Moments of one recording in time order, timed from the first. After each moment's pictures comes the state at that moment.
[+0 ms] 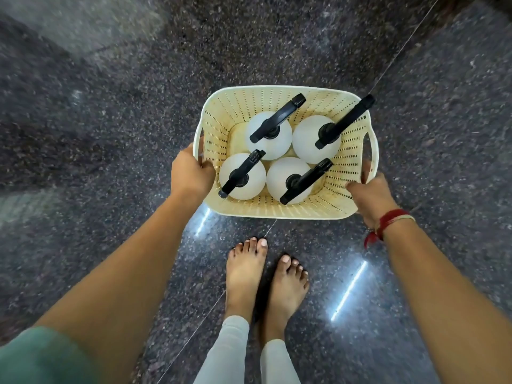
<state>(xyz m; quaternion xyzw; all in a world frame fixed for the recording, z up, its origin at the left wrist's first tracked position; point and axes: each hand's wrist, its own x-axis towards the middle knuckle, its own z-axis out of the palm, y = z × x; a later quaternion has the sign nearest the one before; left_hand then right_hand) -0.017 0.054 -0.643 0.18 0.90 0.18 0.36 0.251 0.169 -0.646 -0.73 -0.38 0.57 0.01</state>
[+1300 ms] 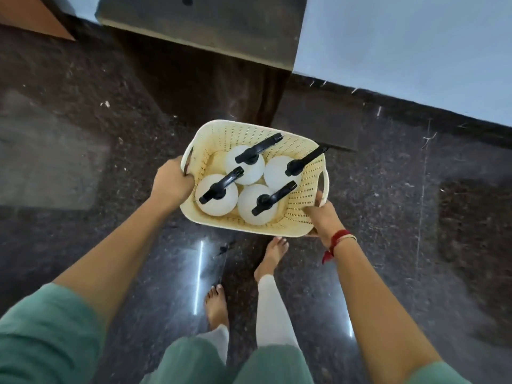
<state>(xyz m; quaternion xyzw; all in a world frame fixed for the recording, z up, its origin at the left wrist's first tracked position) 0.068 0.303 -0.248 0.52 0.78 0.10 0.33 0.364 0.267 -0.263 -0.74 -0.25 0.60 0.18</state>
